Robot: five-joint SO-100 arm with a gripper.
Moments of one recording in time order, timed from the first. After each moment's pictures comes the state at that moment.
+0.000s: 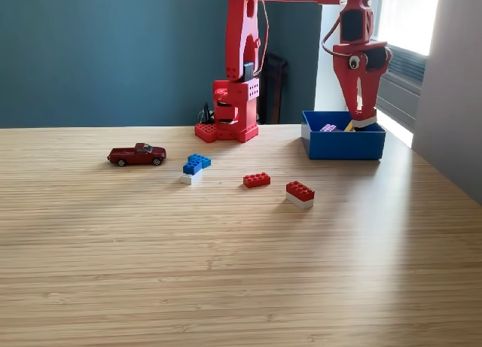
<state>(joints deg) -59.5 89.9 86.1 78.3 34.5</state>
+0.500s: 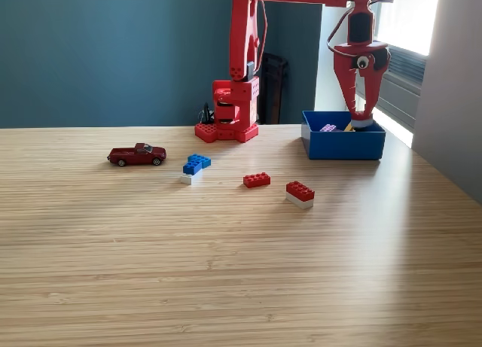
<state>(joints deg) -66.2 89.9 87.6 78.3 30.0</state>
